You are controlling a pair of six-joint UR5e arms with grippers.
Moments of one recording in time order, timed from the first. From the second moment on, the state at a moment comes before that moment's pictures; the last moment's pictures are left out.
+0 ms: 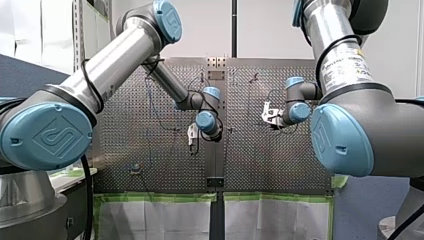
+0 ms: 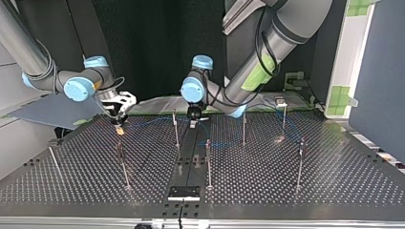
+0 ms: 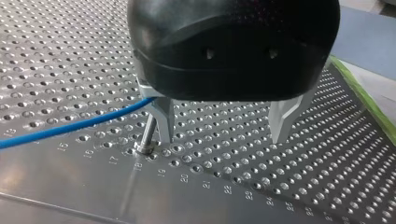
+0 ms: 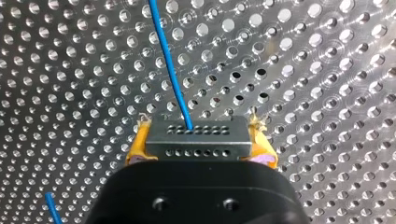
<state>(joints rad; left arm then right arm) -0.51 -2.32 -1.36 -2.90 -1.85 -1.75 1.81 -0.97 1.51 -0.34 1.32 1.73</state>
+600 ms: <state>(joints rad) -0.54 -2.25 -1.38 -2.87 -1.87 -1.74 1.82 -0.97 1.51 -0.34 1.30 1.67</state>
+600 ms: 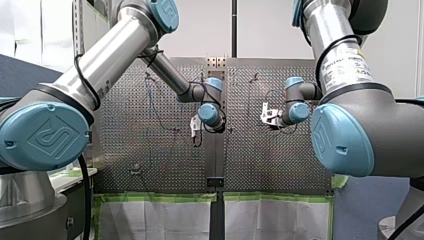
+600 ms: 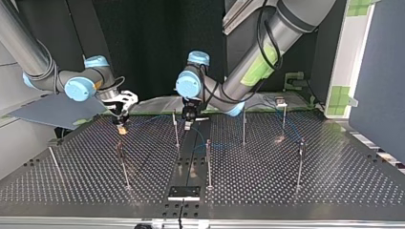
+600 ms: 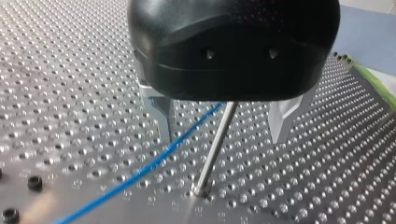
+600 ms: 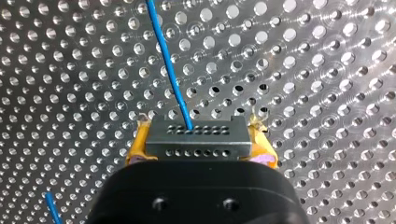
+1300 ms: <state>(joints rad) -0.63 -2.16 -1.54 -2.78 -1.93 -1.76 1.83 -0.97 1.51 -0.29 1.30 1.64</state>
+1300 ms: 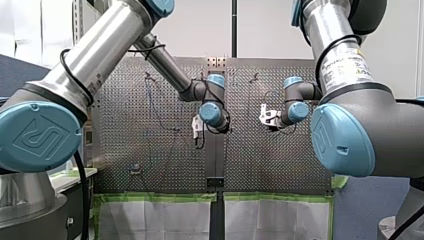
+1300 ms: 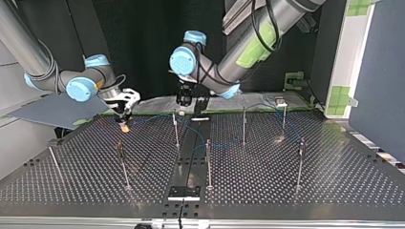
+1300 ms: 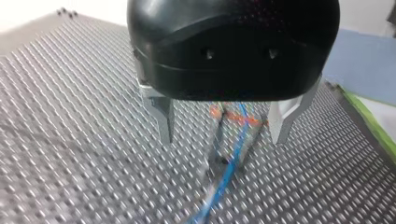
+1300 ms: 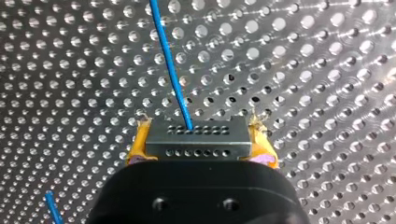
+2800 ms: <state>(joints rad) -0.77 -2.37 -1.23 -2.86 -2.03 -1.88 1.75 -1.00 1.54 -0.24 1.14 1.59</state>
